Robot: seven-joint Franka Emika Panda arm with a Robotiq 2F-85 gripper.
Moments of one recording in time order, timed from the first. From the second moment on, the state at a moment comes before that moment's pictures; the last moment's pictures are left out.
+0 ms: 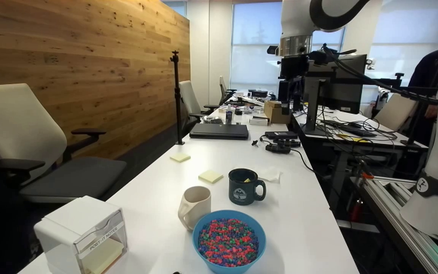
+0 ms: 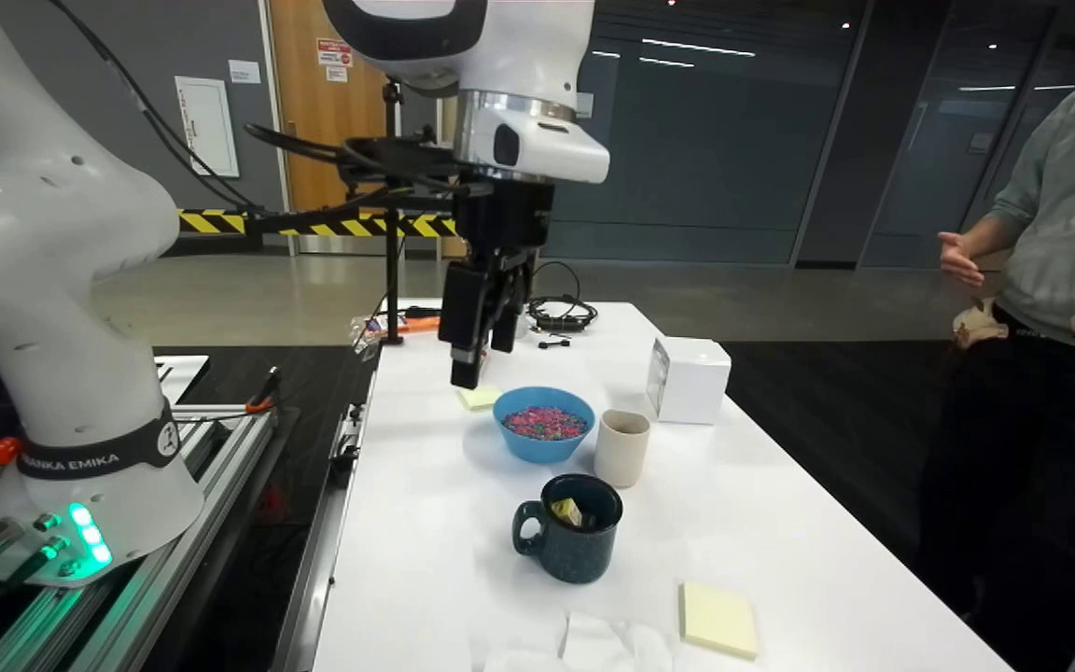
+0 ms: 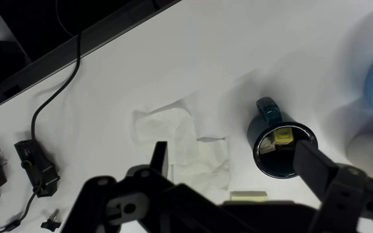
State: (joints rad) arm -0.18 -0.39 -0.06 -2.48 -0.11 2.05 0.27
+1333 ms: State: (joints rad) arm -0.23 0.10 -0.17 -2.41 -0.28 2.42 0.54
